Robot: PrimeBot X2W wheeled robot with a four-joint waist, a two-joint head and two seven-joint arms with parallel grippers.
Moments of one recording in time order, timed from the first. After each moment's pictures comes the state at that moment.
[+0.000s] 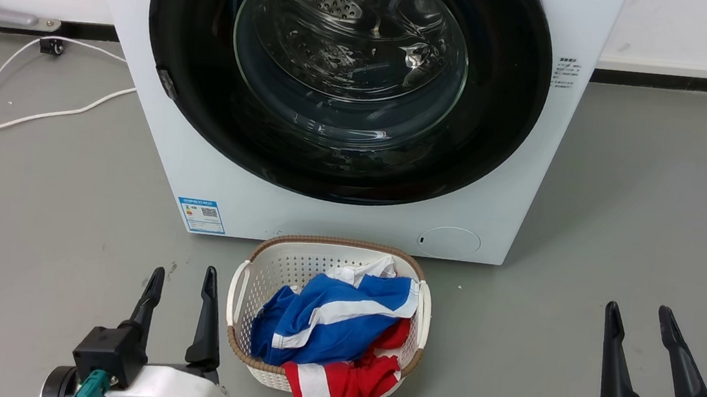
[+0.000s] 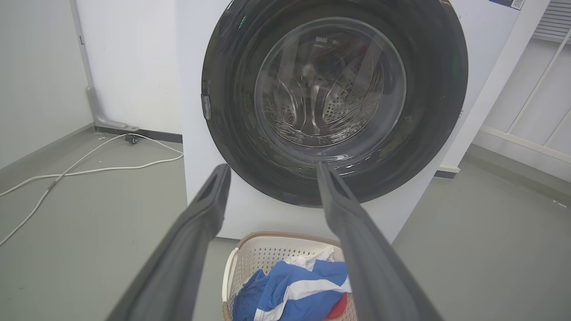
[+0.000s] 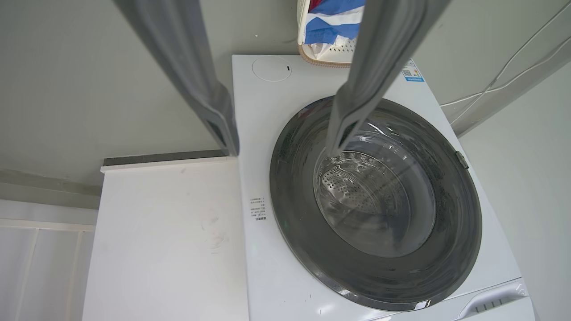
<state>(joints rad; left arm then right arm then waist) 0.04 0.08 -0.11 0.03 -0.26 0.07 -0.21 0.12 -0.05 -0.06 -0.08 0.20 0.13 -0.21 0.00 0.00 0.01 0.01</state>
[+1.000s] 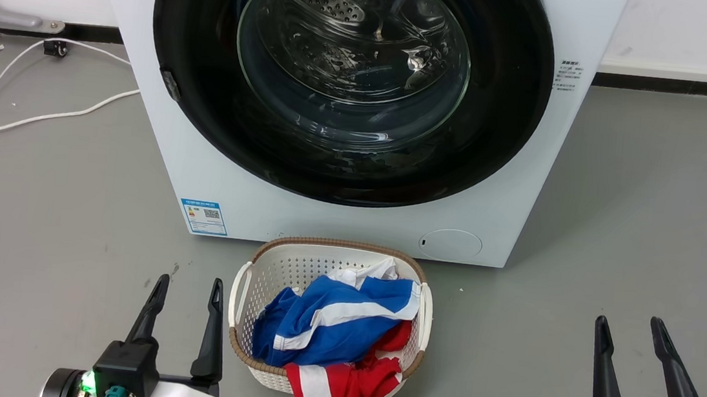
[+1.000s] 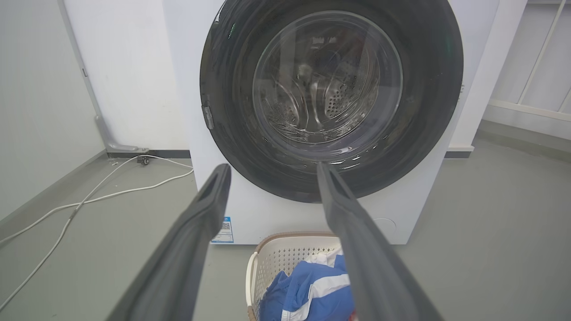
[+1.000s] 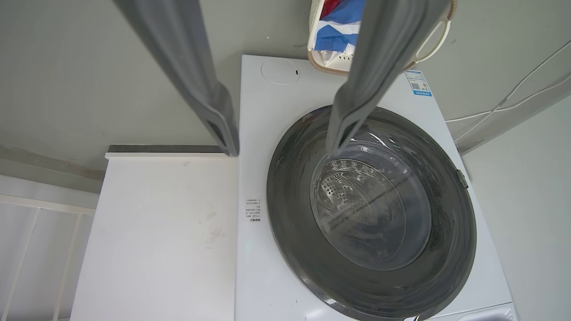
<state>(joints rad) 0.06 0.05 -0.08 0.06 -0.09 0.03 -0.26 0.15 -0.05 -0.05 -0.07 0.10 0.13 -0.26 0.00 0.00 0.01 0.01</state>
